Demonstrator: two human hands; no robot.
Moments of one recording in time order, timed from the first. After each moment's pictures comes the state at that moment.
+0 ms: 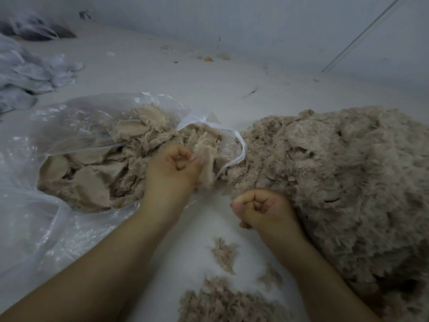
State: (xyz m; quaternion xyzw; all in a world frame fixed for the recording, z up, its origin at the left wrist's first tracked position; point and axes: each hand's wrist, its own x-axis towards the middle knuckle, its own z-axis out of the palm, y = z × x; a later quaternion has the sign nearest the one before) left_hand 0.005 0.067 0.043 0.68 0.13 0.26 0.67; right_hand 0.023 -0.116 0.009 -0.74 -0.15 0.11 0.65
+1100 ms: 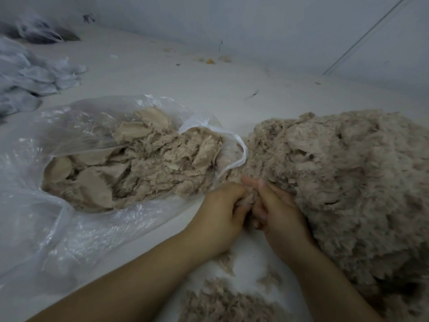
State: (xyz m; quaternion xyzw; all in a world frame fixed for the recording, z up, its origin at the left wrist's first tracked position) left_hand -0.006 0.015 0.020 0.87 -0.11 0.17 0.45; right_hand 0.025 -0.112 0.025 -0.65 -0.03 0.13 0.75
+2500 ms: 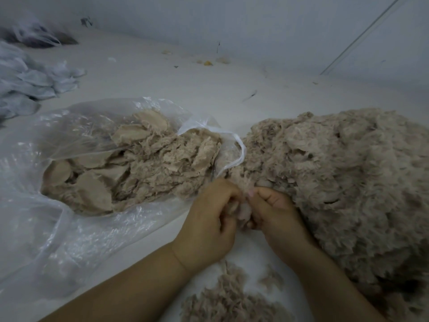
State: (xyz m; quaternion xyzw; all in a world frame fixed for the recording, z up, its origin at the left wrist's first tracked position) left_hand -0.019 0.027 0.015 0.83 -0.19 0.31 0.42; right_hand 0.025 -0.116 0.014 -0.66 -0.14 0.15 0.72
